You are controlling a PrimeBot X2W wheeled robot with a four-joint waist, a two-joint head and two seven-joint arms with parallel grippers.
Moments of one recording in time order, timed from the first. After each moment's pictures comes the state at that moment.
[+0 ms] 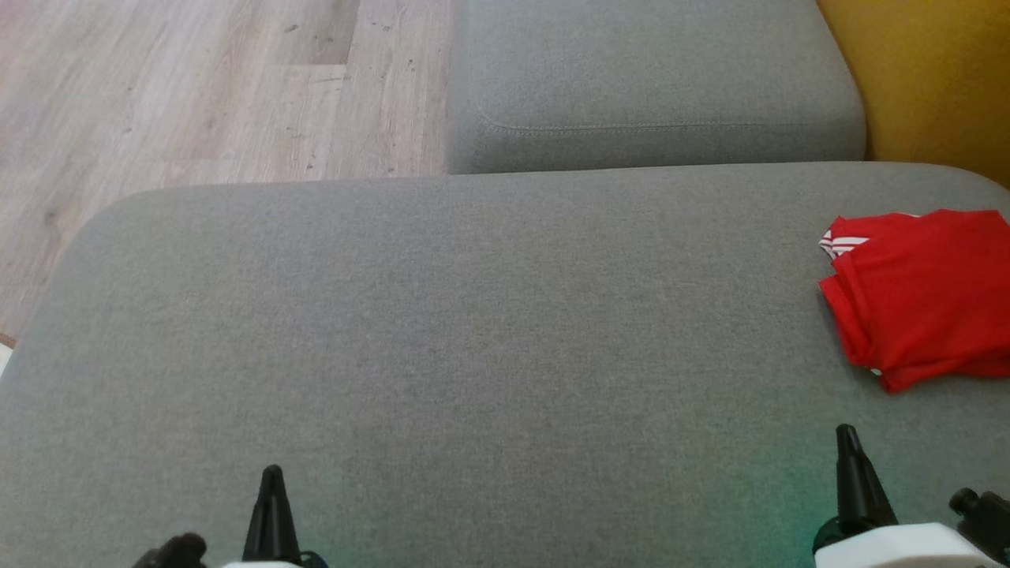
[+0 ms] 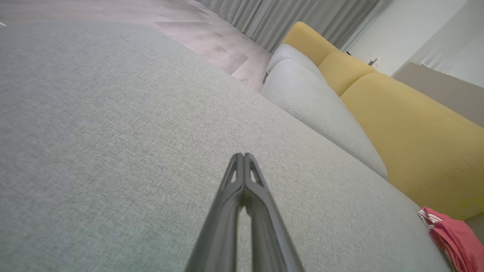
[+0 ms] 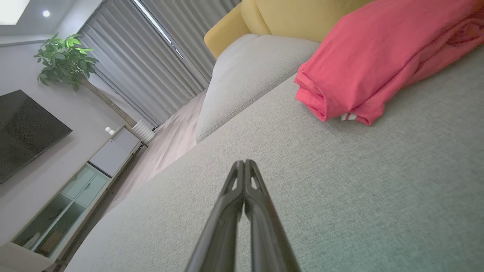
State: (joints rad) left arm 0.15 0.07 -0.18 0.23 -0.71 0.03 -0.15; right arm 0.17 -0.08 0.02 0.23 0.70 0.12 -0.13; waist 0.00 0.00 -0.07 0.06
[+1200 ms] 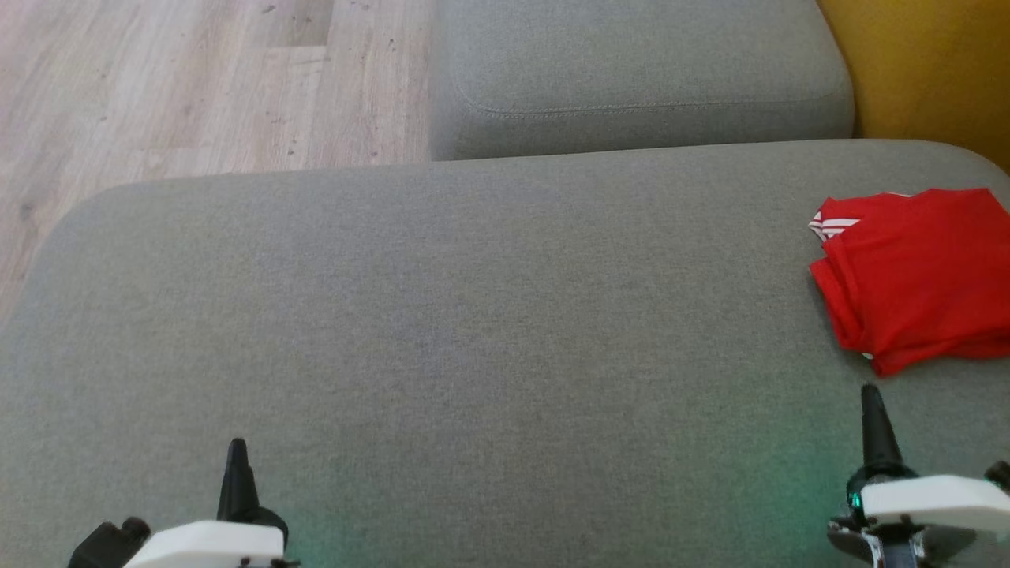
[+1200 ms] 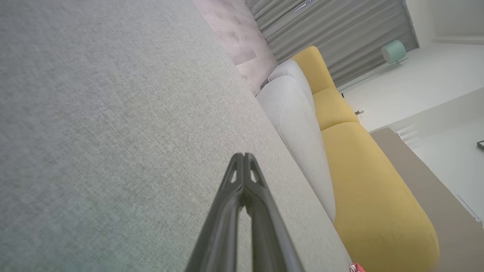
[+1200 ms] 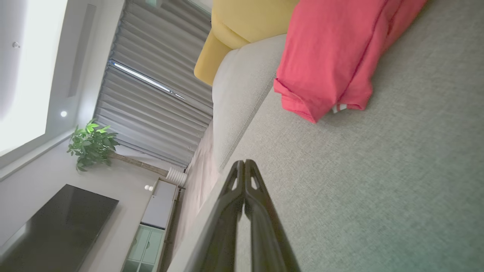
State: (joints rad) left arm 0.06 0.07 -0.09 0.25 -1.12 -0.04 -0.05; right arm 0.07 -0.07 -0.04 0.25 1.11 0.12 -0.03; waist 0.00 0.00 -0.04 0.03
